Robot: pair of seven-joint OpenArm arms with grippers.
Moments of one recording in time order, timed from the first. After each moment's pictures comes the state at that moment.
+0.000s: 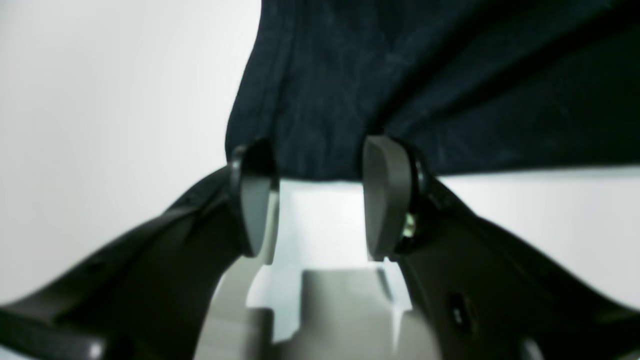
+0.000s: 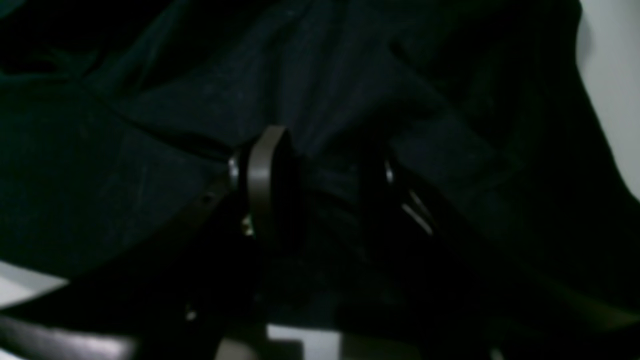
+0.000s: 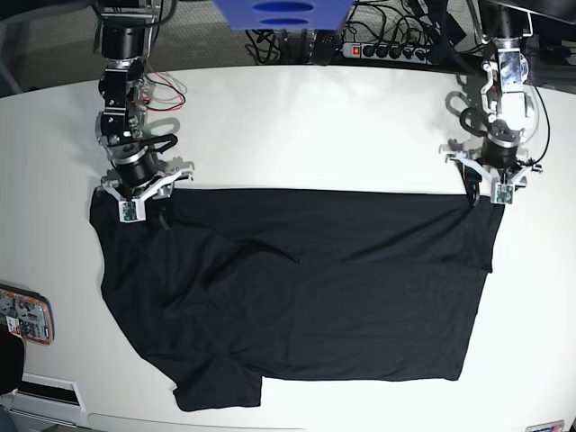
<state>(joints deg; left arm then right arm) 16.4 -19.6 -15.1 74.6 -4.2 -14.1 3.6 -9.2 10.2 11.0 66.2 0.9 20.7 2.5</state>
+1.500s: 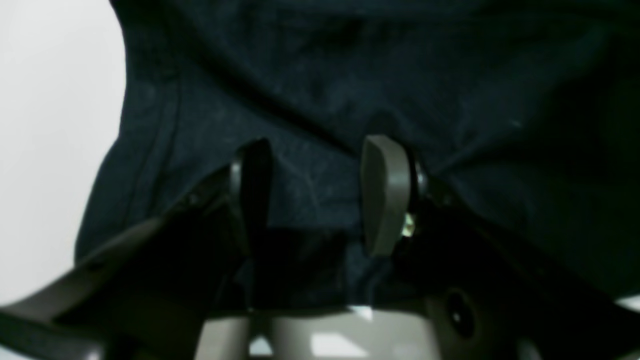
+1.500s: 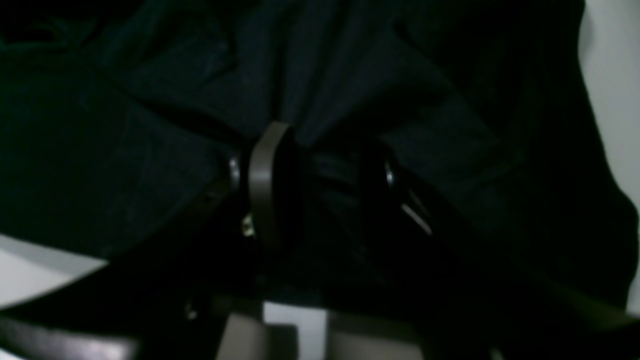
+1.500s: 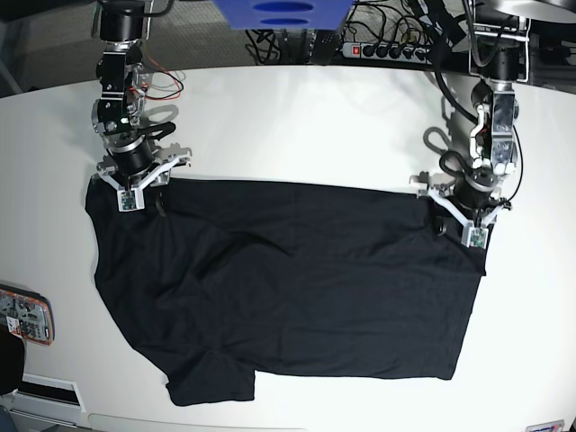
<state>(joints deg) 5.0 -20.9 -1.5 69.6 -15.4 -13.1 16.4 -13.0 10.2 10.8 74.6 0.8 19.9 -5.6</state>
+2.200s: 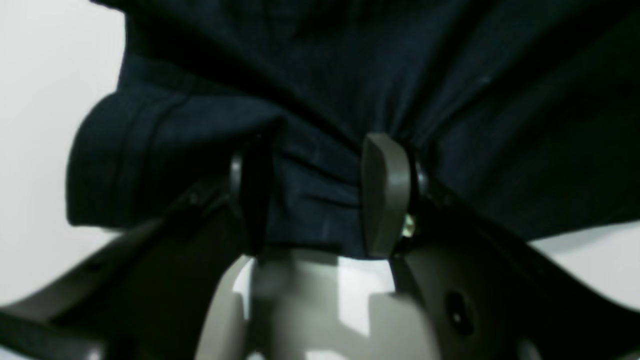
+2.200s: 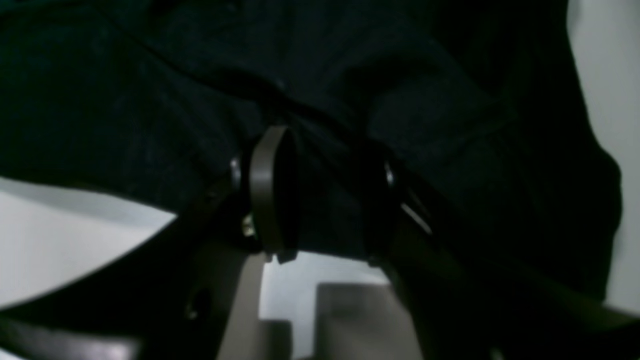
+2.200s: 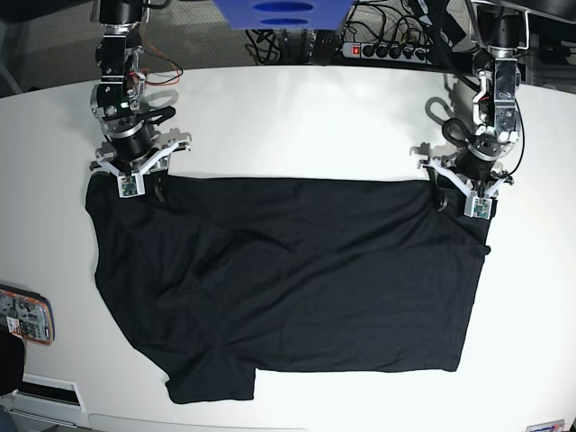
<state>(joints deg) 14.2 -20.6 -5.8 75.8 -15.8 -14.8 15.2 -18.0 10.1 10.9 80.2 0.2 19.4 -7.4</state>
